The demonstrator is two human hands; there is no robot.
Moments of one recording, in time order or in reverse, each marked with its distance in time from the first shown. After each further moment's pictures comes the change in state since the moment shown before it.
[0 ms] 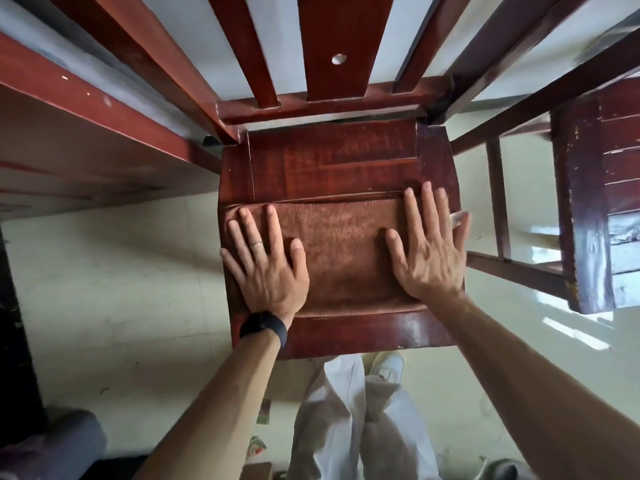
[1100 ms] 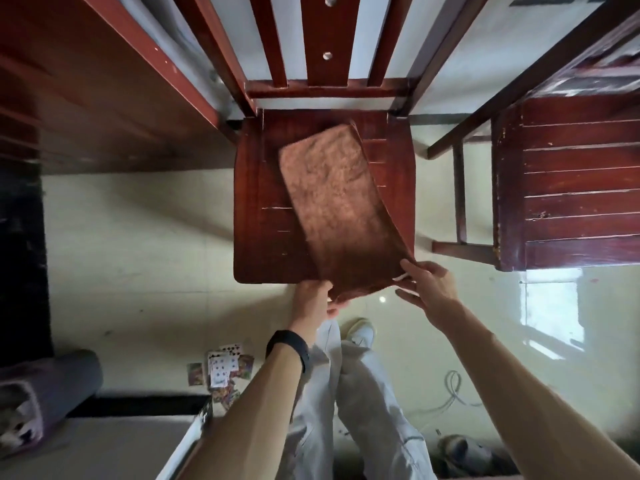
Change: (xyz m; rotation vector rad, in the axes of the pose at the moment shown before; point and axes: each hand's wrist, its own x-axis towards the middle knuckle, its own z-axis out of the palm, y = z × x) left_hand -0.159 0.071 -0.092 -1.243 -0.726 -0.889; right_hand -0.137 0.047 -0.090 1.318 -0.408 0.875
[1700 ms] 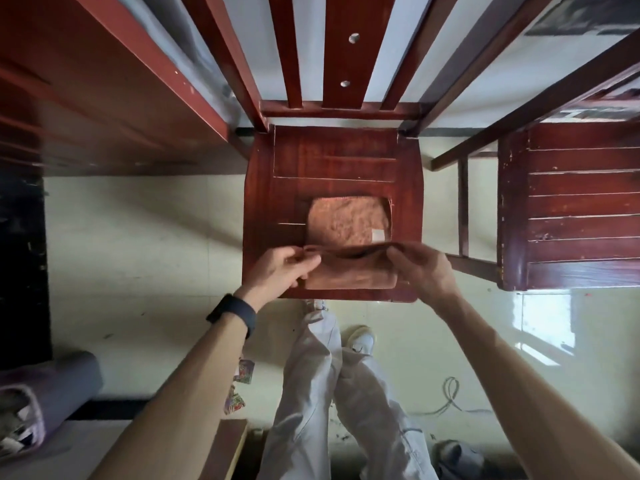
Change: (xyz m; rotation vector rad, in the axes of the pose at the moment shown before) left_hand 0.009 0.102 -0.077 0.571 -0.173 0.377; right_hand -0.019 -0.063 0.037 -0.633 -0.066 -0.463
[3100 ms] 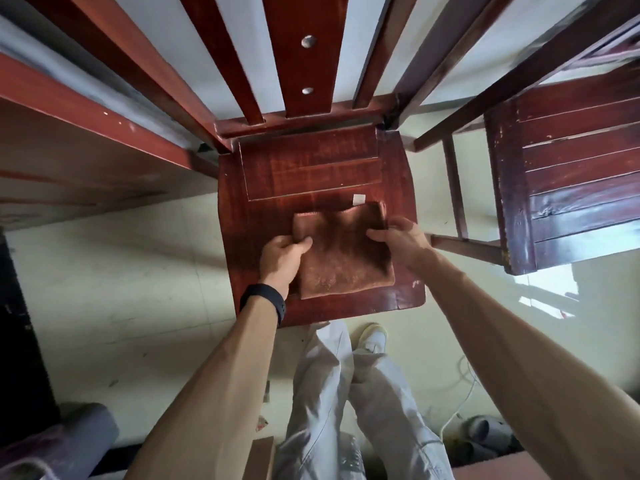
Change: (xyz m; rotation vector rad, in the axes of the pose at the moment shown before) left_hand 0.103 0.018 0.021 -0.098 0.262 -0.173; right_hand 0.098 -0.008 0.025 0.313 0.002 0.353
